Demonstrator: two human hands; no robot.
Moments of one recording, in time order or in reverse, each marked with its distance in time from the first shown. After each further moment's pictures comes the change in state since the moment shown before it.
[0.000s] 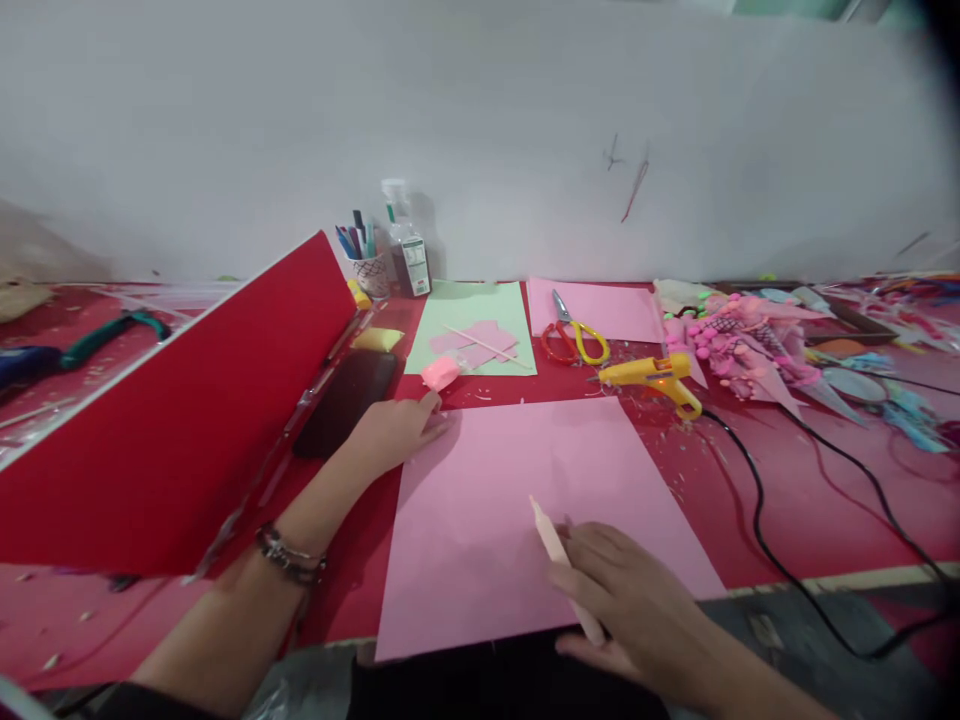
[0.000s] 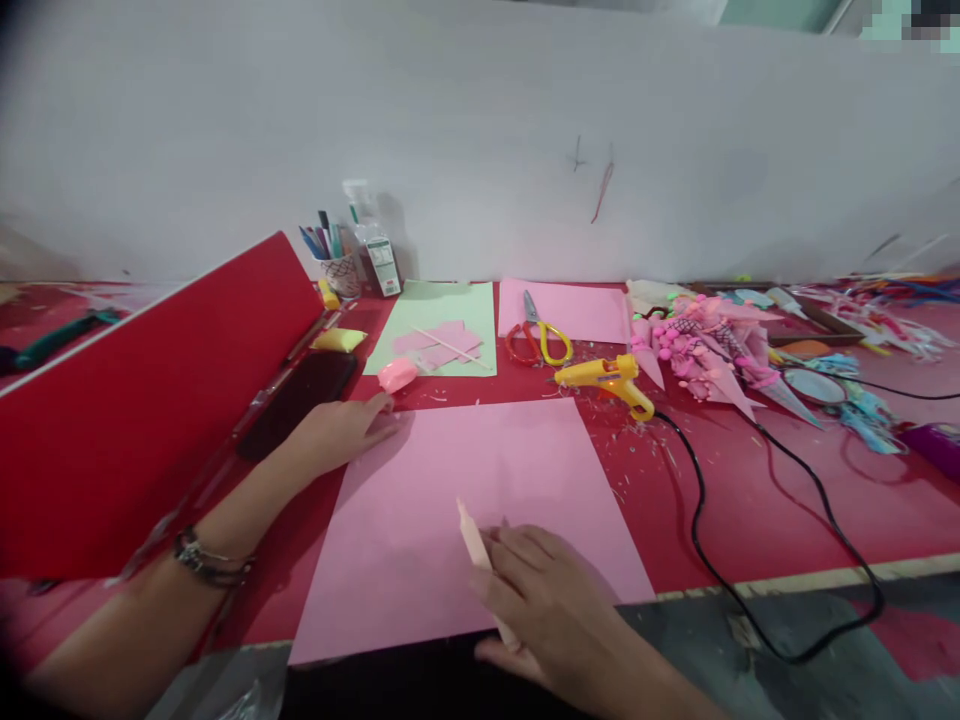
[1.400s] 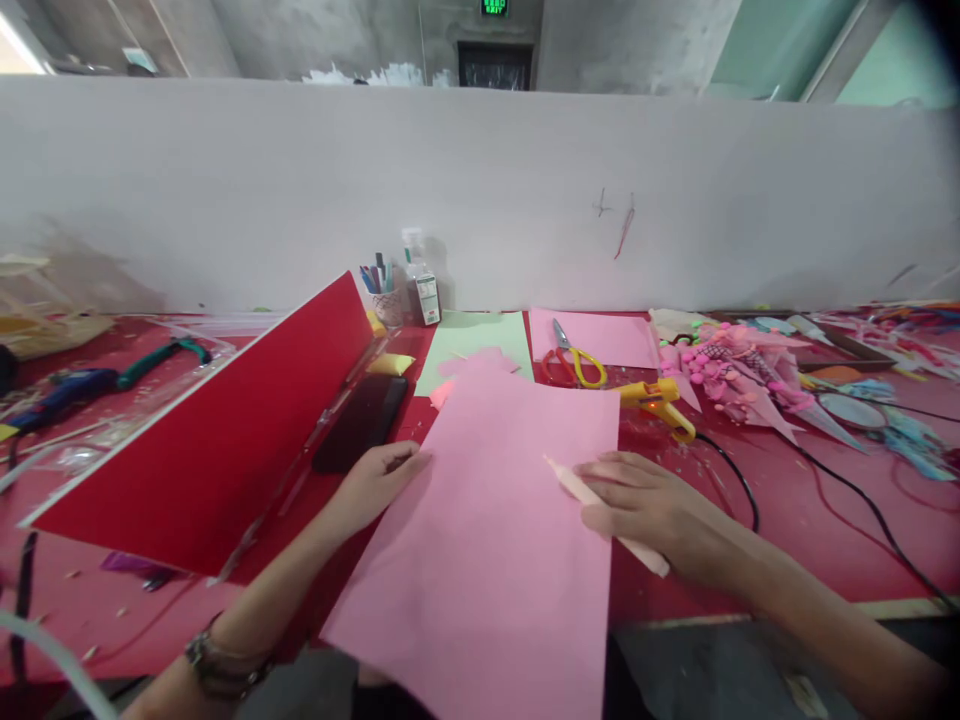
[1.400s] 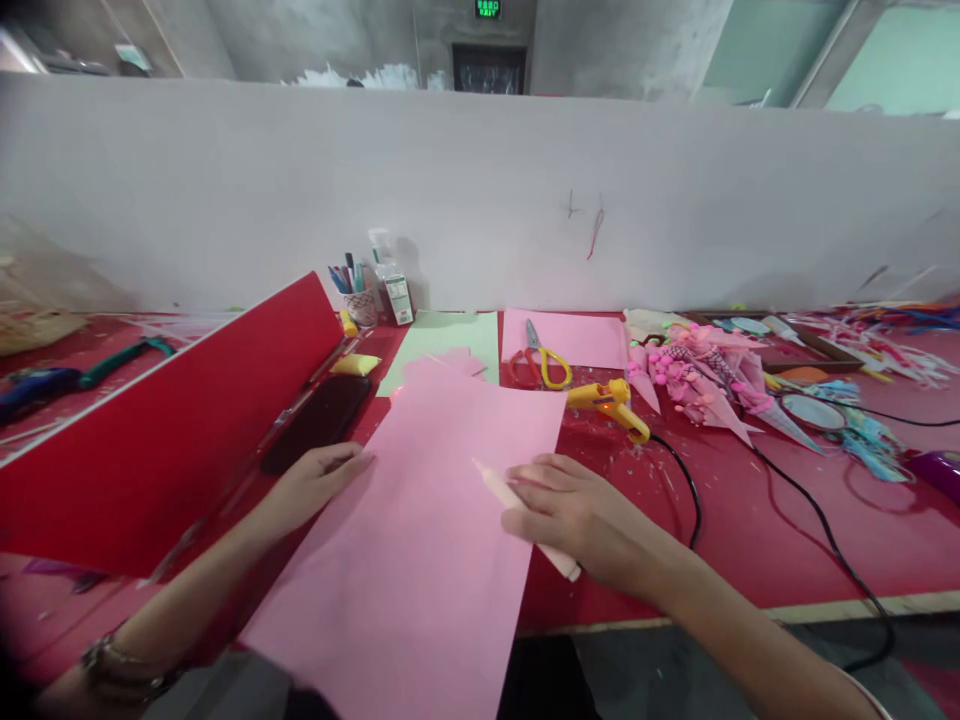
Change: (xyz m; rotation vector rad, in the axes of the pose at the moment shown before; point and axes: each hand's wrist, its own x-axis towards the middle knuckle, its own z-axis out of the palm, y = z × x) left_hand -0.053 0.003 -0.012 -1.187 0.043 -0.175; right_hand 0.028 0.049 -0.069 -0.231 0.103 -0.257
